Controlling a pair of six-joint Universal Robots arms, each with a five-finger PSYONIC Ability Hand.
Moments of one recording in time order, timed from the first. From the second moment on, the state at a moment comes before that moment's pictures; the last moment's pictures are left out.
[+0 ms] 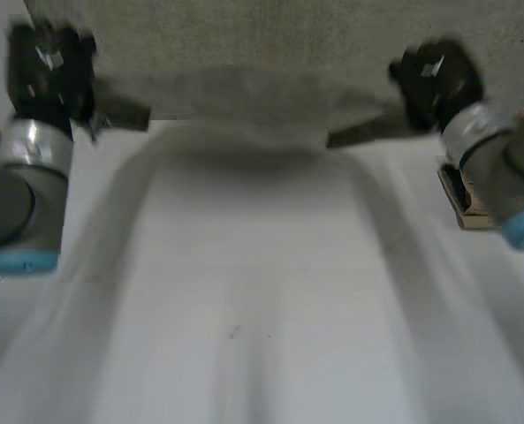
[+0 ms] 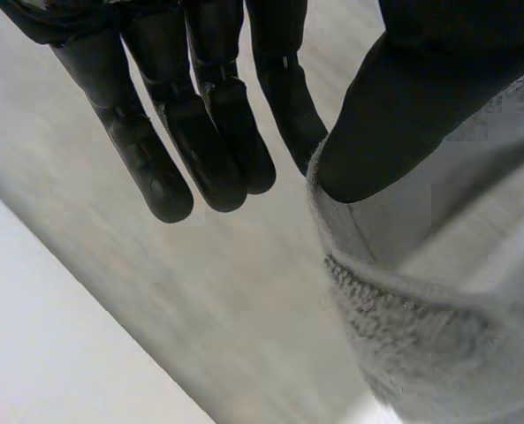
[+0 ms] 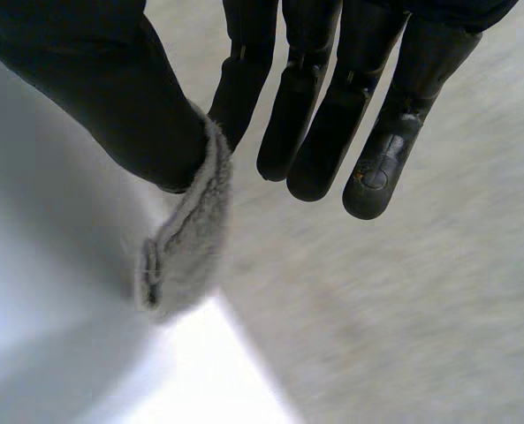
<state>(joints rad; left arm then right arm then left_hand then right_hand) 4.45 -1.86 -1.60 3.83 -1.57 3.63 1.89 -1.11 1.19 -0.14 1.39 2.55 1.15 1.20 1.20 1.20 0.97 0.99 1.19 1.18 1.19 0.99</state>
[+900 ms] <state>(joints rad) 4.45 -1.81 -1.83 3.36 -1.52 4.09 1.80 -1.20 1.53 0.26 1.48 2.17 1.15 1.20 1.20 1.20 0.97 0.99 1.19 1.18 1.19 0.99</state>
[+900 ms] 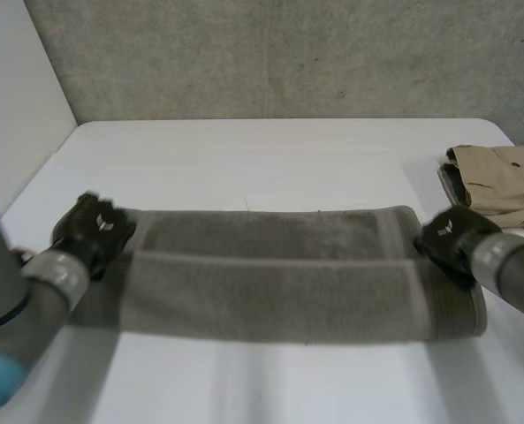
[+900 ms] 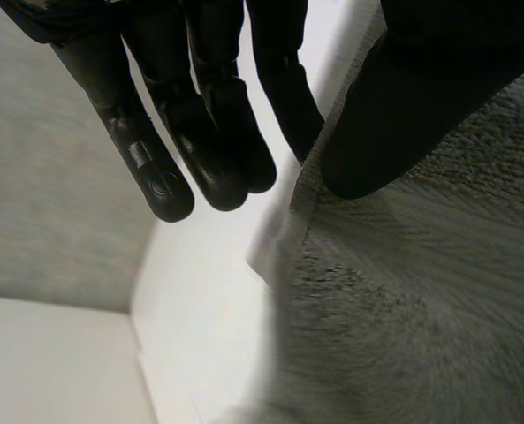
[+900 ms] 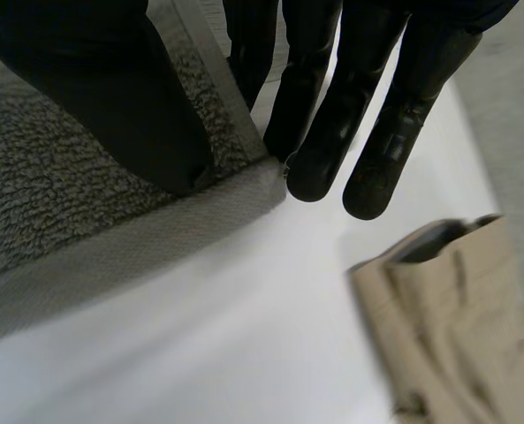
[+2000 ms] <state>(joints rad) 4.31 -2.04 -1.73 3.71 -1.64 3.55 1.73 -1.14 1.80 -0.18 1.39 2.51 0.19 0.21 0.21 0.20 0.05 0.44 0.50 0.50 0.51 0.31</state>
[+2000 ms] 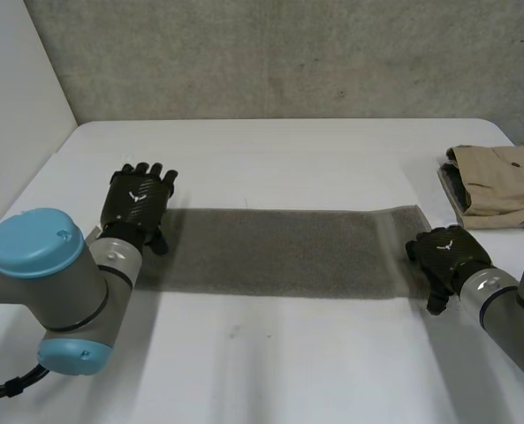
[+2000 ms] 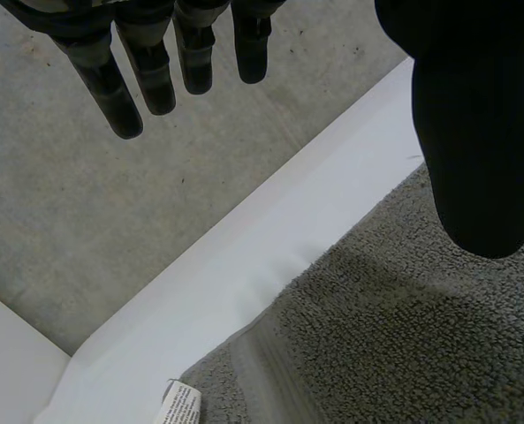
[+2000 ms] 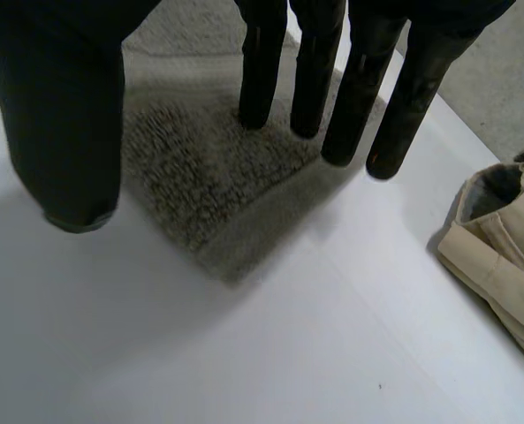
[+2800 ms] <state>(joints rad) 4.32 -2.01 -1.74 3.71 -1.65 3.54 1.50 -1.27 1.71 -0.28 1.40 2.17 0.19 0.21 0.21 0.20 0.05 0.98 1.18 1.18 1.19 0.99</state>
